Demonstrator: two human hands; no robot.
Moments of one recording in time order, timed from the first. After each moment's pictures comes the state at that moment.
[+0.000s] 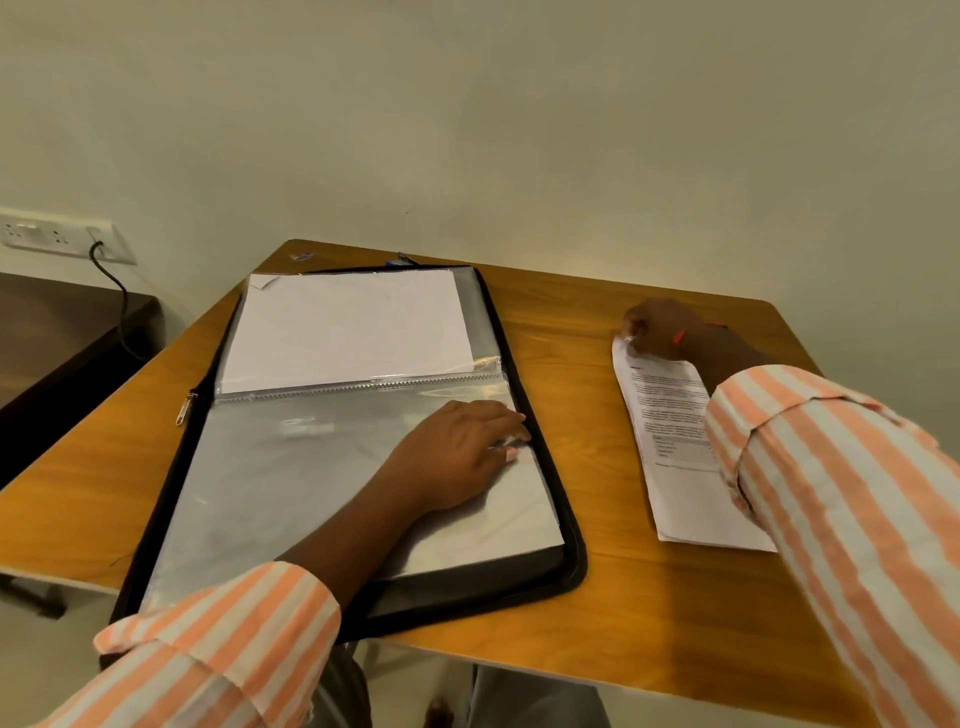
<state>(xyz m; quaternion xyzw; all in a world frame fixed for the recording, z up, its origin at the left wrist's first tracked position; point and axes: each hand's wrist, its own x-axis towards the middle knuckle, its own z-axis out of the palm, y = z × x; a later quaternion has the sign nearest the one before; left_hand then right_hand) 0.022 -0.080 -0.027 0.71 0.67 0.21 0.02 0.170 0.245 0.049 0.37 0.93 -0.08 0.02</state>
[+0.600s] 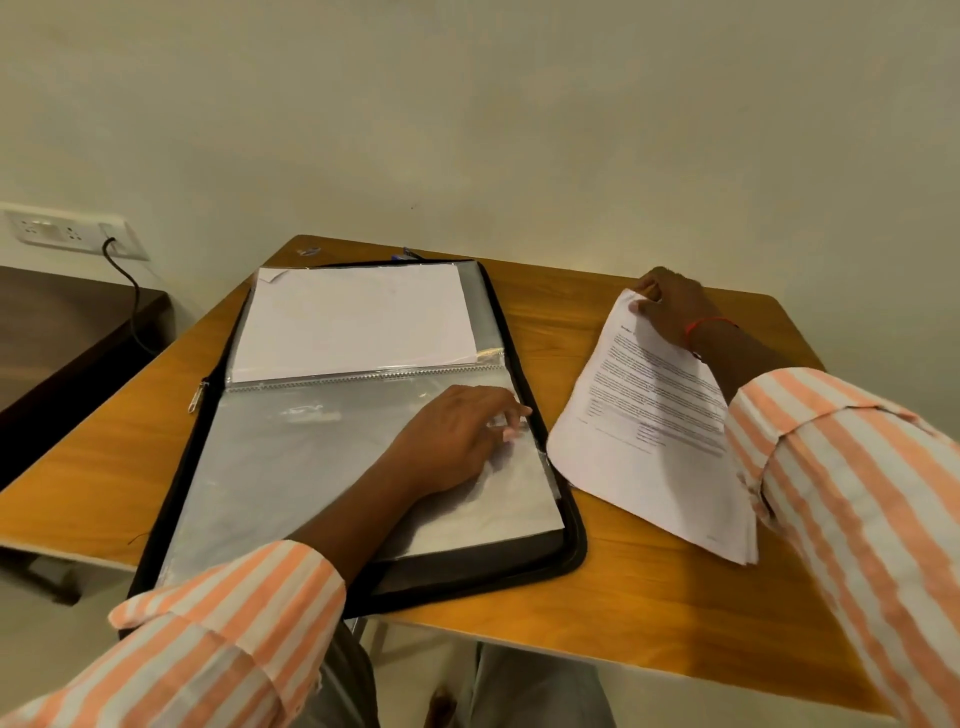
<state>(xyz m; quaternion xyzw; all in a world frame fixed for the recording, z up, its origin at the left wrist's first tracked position) 0.024 -0.086 -0.021 0.68 0.67 0.30 0.01 0.178 0.238 0.055 0.42 0.87 -0.20 -0.17</state>
